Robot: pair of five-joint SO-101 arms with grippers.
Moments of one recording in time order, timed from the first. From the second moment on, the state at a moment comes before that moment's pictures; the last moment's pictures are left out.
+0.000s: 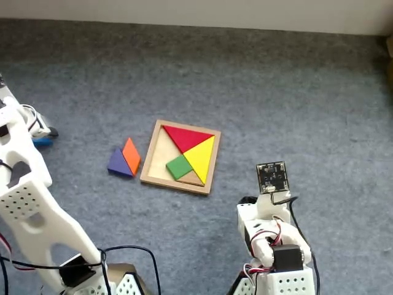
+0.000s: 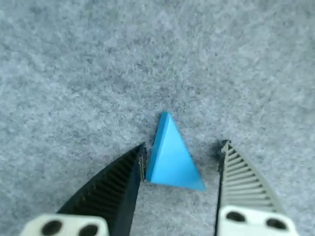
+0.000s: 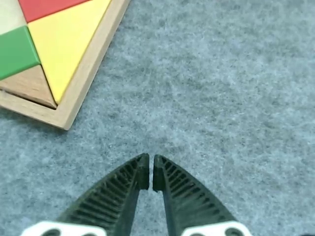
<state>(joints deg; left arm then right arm) -40.6 49.5 -28.3 67.2 6.7 -12.1 -104.5 96.0 64.9 4.8</state>
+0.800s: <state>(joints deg) -35.6 48.3 -29.3 68.0 6.5 -12.1 -104.5 96.0 64.9 4.8</state>
